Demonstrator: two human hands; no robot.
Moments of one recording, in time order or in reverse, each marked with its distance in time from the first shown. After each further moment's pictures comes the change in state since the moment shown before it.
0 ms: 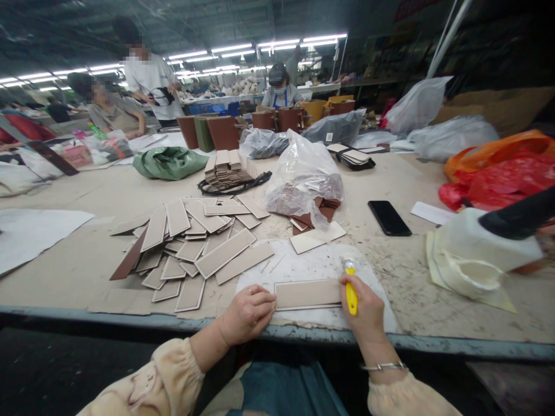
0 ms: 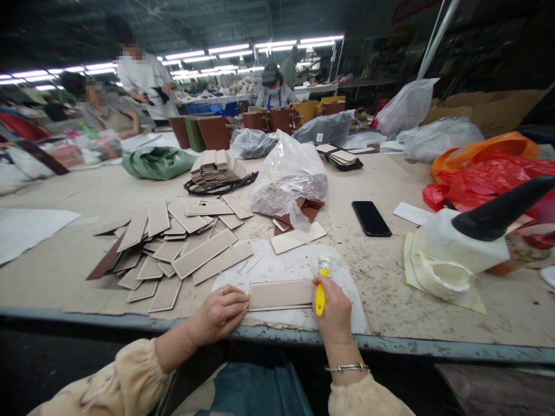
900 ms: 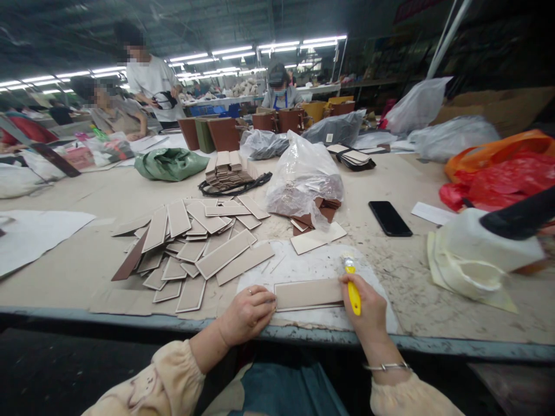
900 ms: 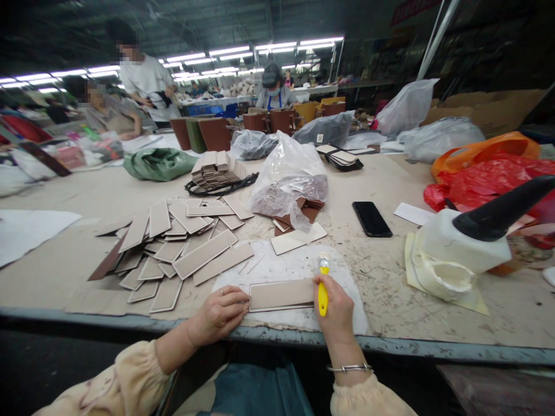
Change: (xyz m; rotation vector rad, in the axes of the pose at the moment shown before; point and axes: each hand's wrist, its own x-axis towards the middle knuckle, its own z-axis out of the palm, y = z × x) left_hand -0.003 -0.002 -0.001 -0.003 0.005 -0.015; right_hand 0.004 0.000 0.000 0.057 0.030 0.014
